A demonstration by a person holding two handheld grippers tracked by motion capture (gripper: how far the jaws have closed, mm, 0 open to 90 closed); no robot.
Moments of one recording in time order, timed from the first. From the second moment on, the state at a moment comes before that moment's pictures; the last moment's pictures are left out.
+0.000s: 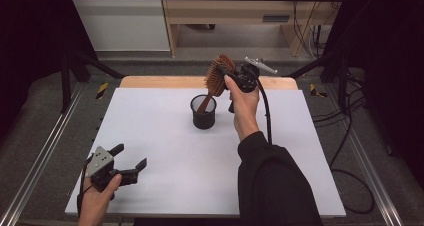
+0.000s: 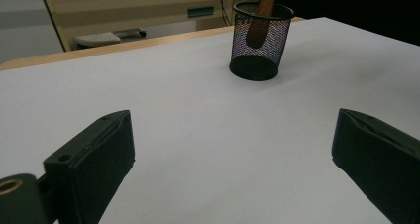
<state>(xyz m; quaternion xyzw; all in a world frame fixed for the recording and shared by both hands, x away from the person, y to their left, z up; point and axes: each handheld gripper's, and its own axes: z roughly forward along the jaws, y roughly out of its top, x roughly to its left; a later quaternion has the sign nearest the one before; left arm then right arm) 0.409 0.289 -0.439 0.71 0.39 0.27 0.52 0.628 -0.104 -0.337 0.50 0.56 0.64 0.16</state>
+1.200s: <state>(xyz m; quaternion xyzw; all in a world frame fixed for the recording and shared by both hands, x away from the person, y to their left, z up) 0.409 0.289 -0.439 0.71 0.39 0.27 0.52 0.630 -0.084 -0.358 0.49 0.59 0.62 0.16</state>
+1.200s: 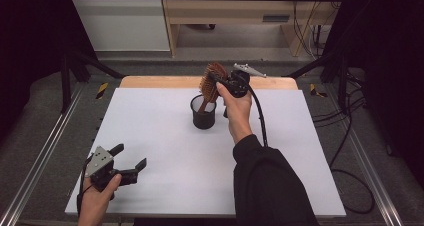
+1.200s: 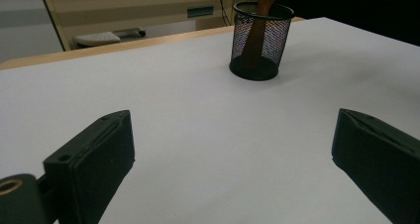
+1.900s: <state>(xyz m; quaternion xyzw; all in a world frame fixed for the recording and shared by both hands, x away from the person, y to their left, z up) 0.409 0.288 -0.439 0.71 0.39 0.27 0.52 0.635 -0.083 -0.363 0.49 0.59 0.62 0.16</state>
